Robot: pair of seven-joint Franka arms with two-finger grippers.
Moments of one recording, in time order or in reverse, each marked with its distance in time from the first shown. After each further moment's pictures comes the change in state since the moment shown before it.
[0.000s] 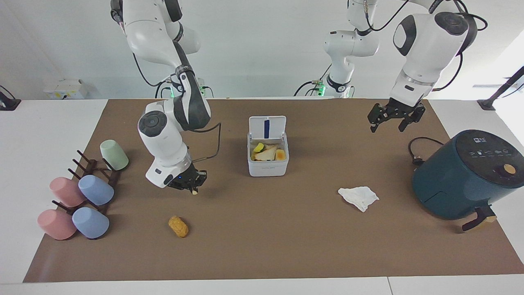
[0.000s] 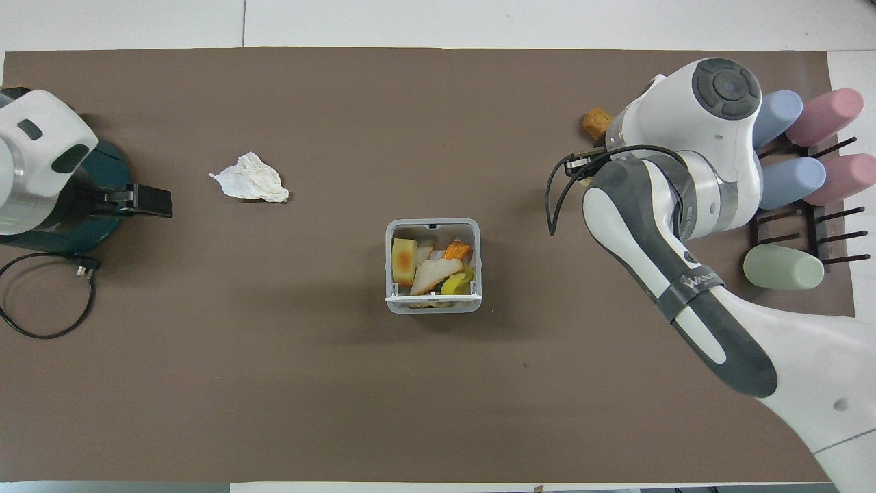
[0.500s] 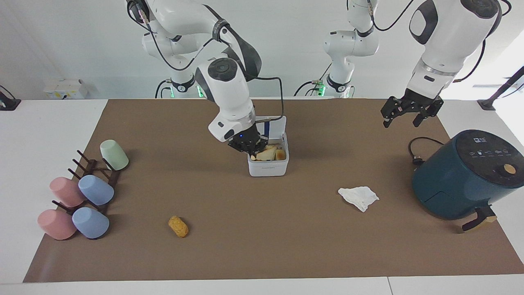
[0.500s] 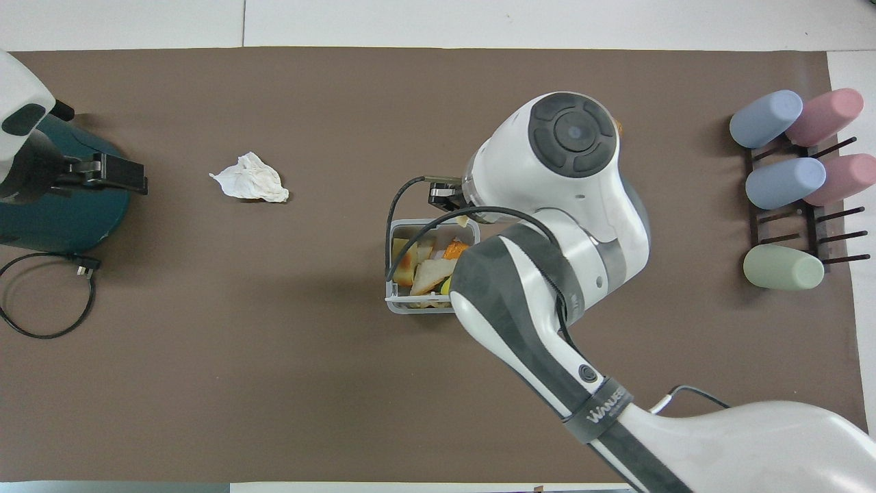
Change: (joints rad) left arm 0.014 0.086 -0.006 0.124 0.000 -0.019 0.023; right arm 0.147 -0.056 0.180 0.043 -0.001 -0.050 0.578
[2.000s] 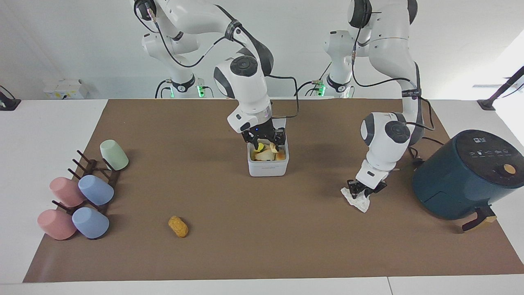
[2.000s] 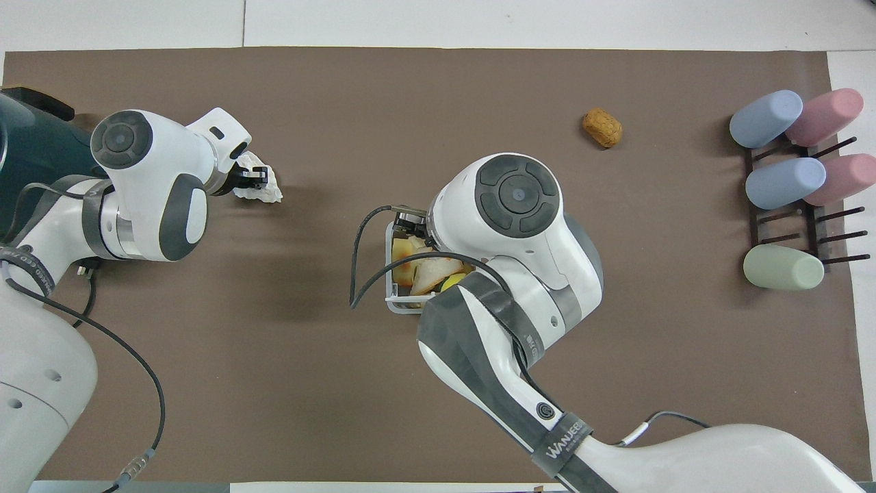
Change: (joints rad) left arm -0.054 0.398 -0.010 -0.199 0.000 0.635 -0.065; right arm 0.041 -0.026 0.002 -0.103 0.000 0.109 0.142
